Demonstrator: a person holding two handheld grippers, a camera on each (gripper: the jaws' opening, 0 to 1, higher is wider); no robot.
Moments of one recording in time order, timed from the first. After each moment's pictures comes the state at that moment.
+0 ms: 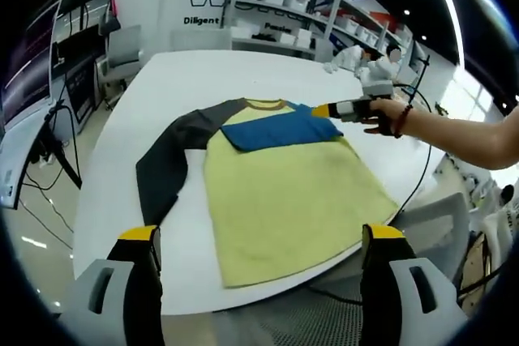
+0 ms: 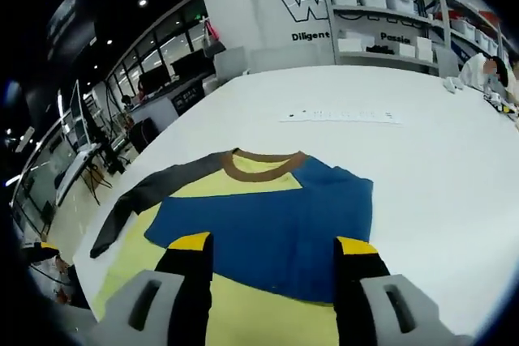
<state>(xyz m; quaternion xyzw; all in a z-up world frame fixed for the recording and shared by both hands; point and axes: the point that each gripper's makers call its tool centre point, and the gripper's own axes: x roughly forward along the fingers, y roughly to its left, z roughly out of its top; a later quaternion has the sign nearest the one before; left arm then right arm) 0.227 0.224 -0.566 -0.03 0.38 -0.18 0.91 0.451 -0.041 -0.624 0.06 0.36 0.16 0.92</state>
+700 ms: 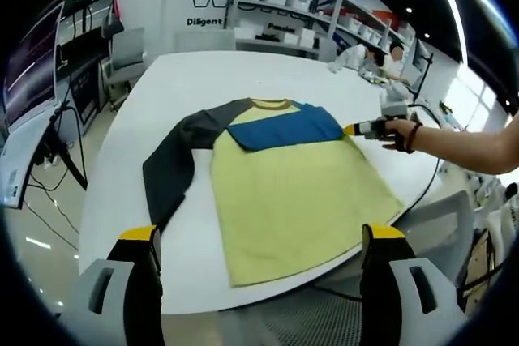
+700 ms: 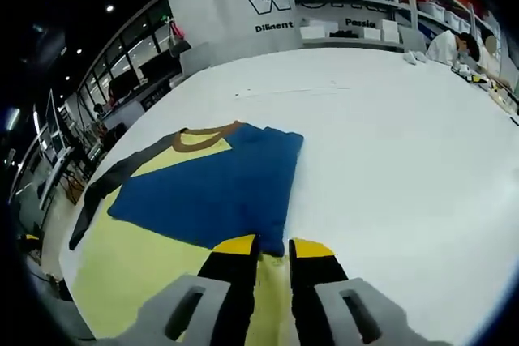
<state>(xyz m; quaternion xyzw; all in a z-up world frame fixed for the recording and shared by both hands) 0.227 0.231 -0.565 -0.02 0.37 -0.17 0.91 0.424 -0.105 -0.666 0.06 0.39 0.10 0.91</state>
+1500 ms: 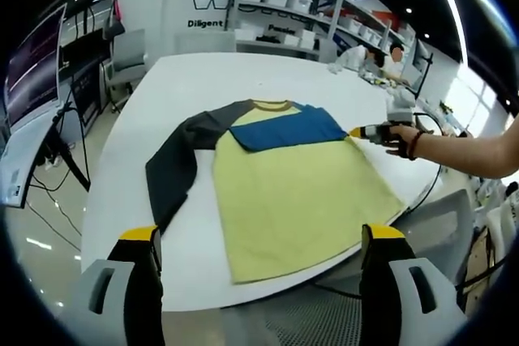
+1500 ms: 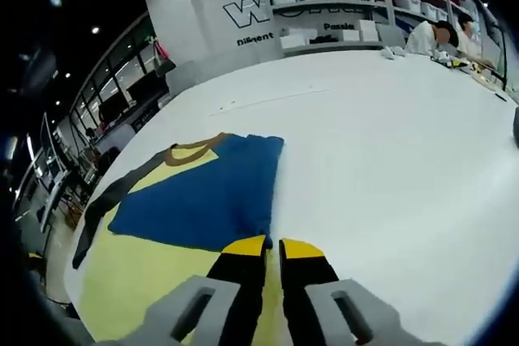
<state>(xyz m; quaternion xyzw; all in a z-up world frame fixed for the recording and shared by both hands) 0.223 0.234 -0.564 -0.02 0.37 -0.17 0.91 0.413 -0.111 -0.654 0.12 0.35 0.06 0.93</state>
